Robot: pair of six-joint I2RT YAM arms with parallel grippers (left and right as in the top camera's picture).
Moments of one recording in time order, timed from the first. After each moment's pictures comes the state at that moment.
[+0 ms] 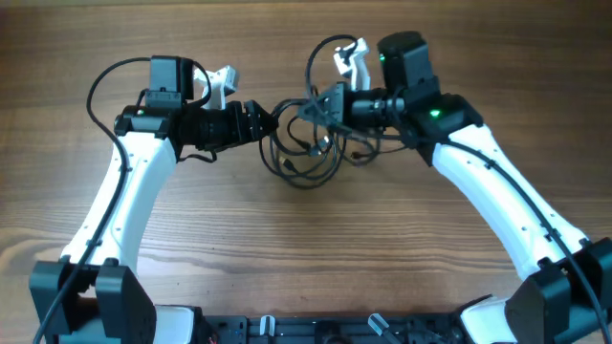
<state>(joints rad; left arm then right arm) -0.08 1.56 1.21 -0.74 0.65 -0.28 0.40 1.61 1.32 -0.40 -0.82 0.68</state>
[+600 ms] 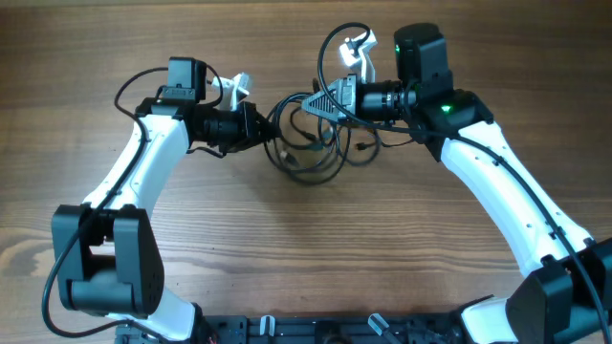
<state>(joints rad) -0.09 1.74 1.21 -0.67 0.86 -0.29 0.37 1.61 1.32 -0.35 -0.94 0.71</state>
